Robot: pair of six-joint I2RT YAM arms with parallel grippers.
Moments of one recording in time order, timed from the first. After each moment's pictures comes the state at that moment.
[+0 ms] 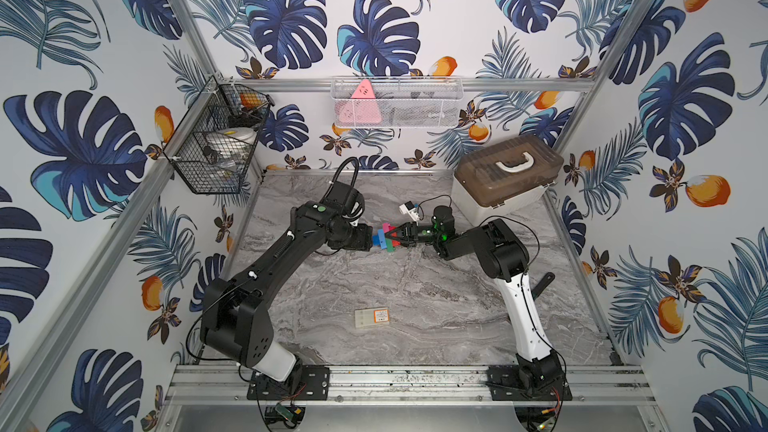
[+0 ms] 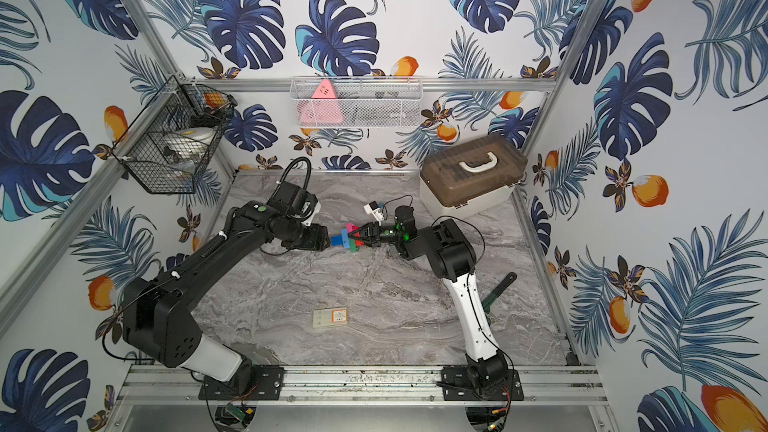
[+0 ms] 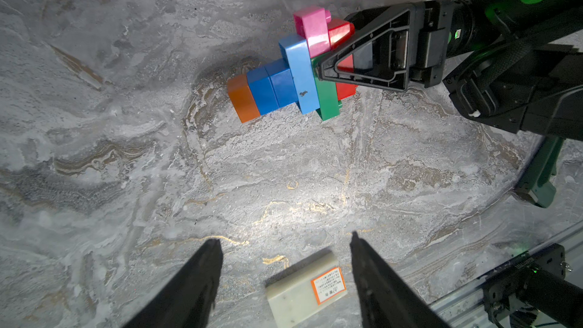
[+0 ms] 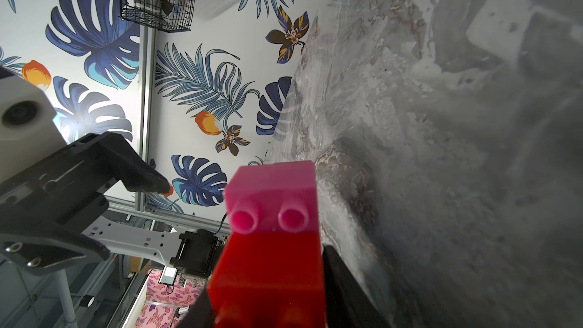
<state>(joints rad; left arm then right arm) -0.34 1.54 1.34 -0.93 0.16 -0.29 0.42 2.52 1.38 0.98 -1.19 1.06</state>
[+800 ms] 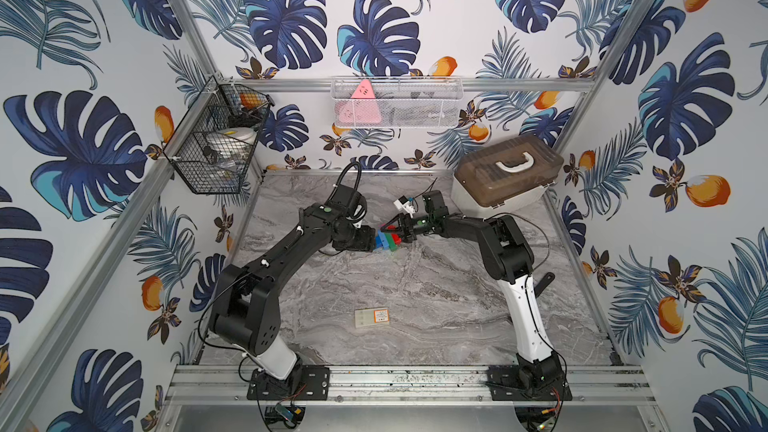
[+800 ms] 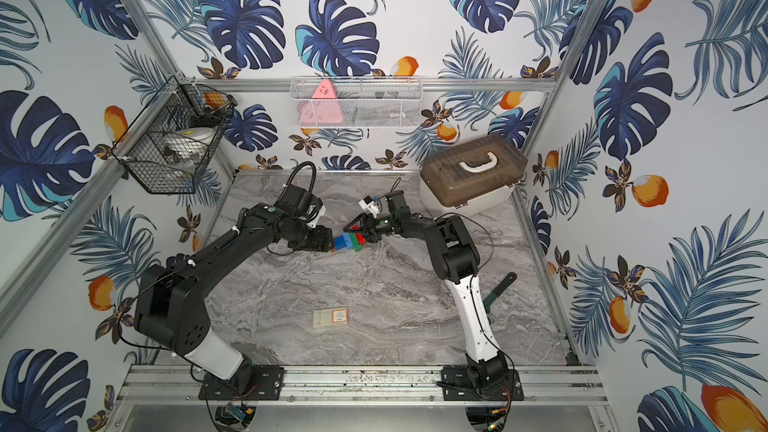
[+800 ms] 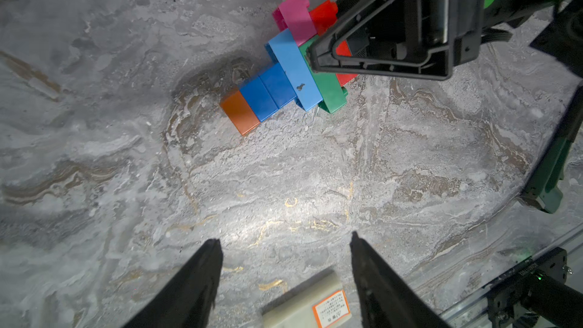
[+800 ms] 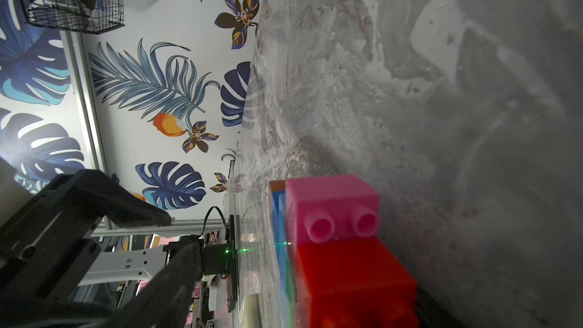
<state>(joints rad) -0.33 1.63 1.30 -0.82 0.21 -0.27 0.43 2.46 1.67 0.01 -1.09 0.57</state>
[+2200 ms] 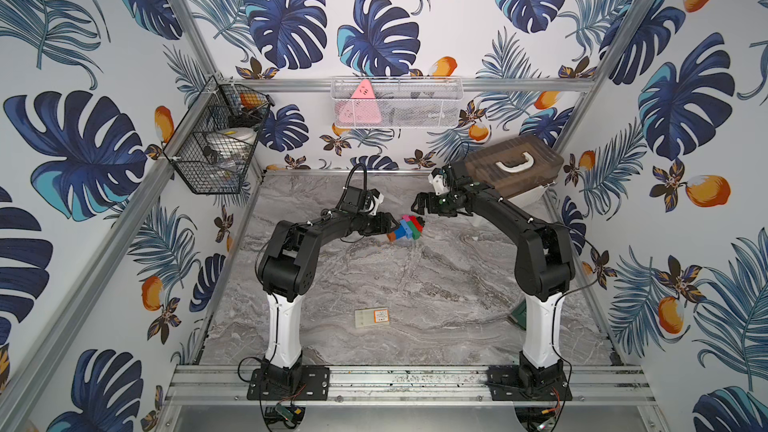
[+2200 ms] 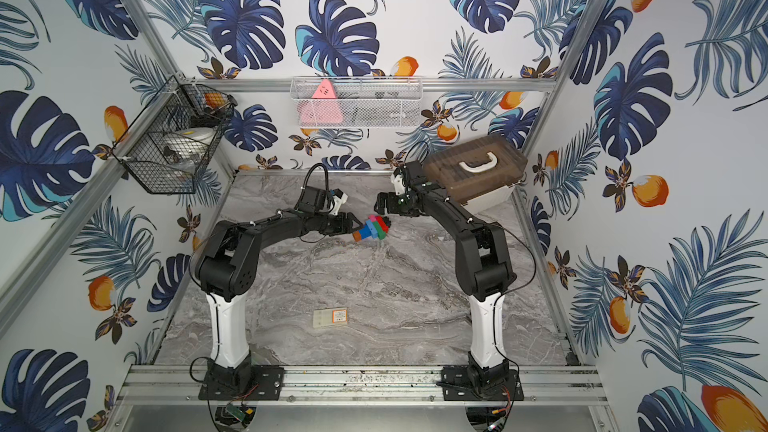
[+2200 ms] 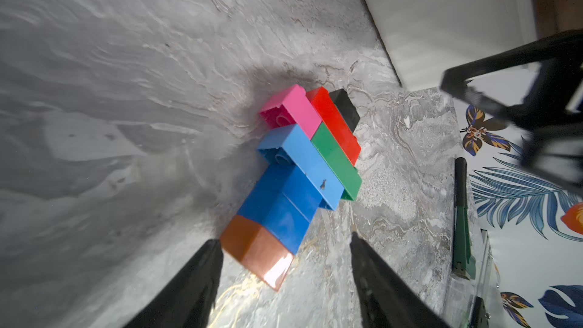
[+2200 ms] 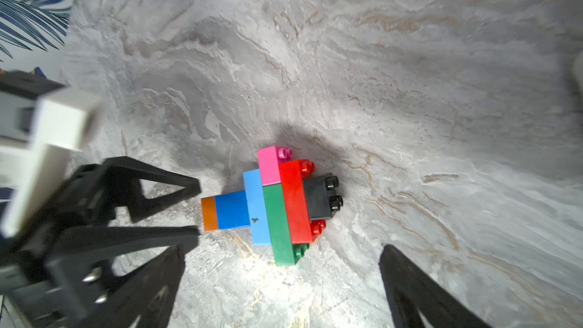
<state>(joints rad) -0.28 2.09 1.37 -0.13 0.57 -0.40 0.37 2.05 1.73 -0.61 -0.28 0.28</state>
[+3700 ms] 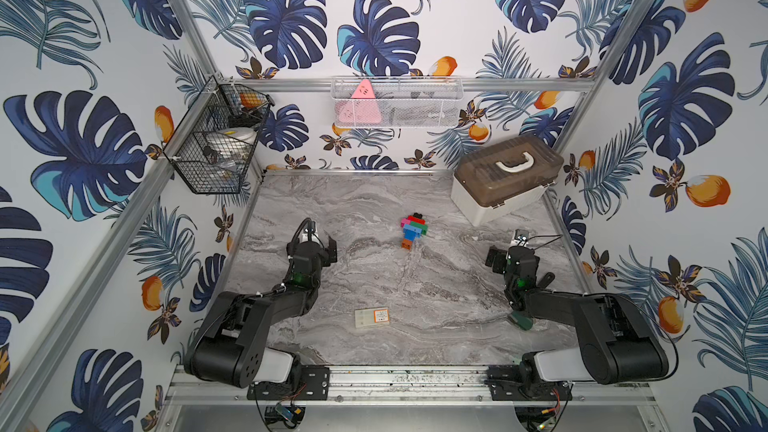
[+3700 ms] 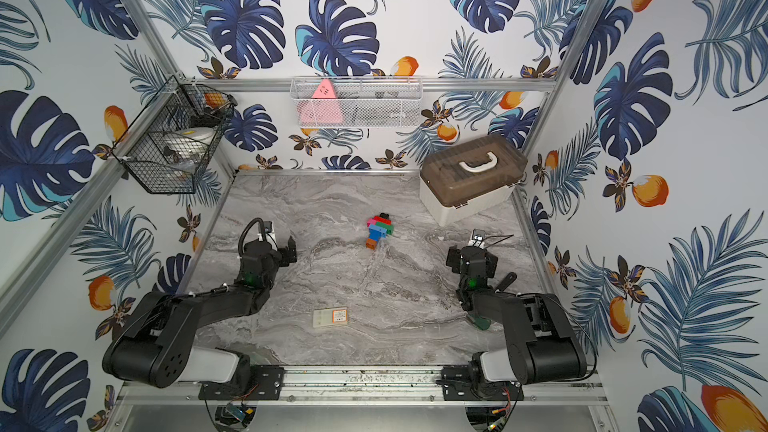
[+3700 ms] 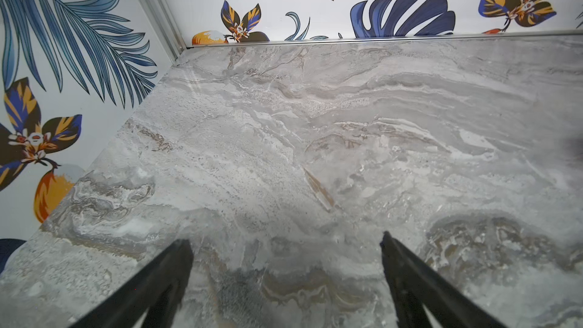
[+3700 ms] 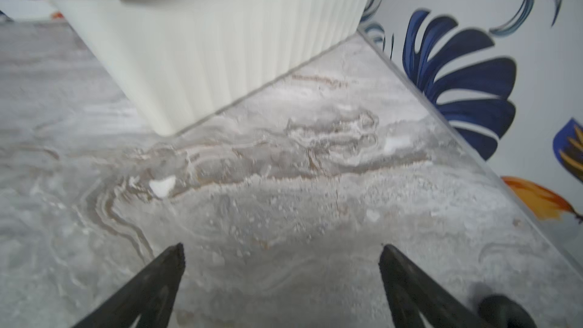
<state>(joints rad) -0.14 1.48 0.32 0.76 -0.34 -0.05 0.12 1.43 0.32 0.67 0.39 0.14</state>
